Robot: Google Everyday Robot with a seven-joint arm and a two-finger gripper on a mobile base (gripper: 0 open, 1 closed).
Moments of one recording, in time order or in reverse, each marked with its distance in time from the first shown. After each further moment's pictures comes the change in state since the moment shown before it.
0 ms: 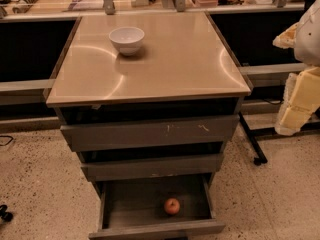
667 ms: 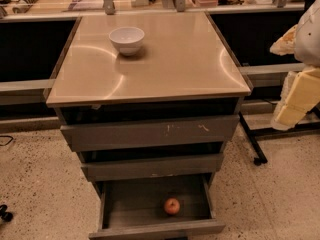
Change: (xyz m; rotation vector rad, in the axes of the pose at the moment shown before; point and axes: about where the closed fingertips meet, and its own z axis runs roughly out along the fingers) arm 0.000 0.000 0.000 0.000 0.000 0.000
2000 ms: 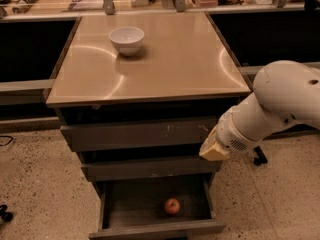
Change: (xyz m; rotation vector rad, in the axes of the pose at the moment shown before) arm -0.040 0.068 0.222 -0.183 -0.200 0.108
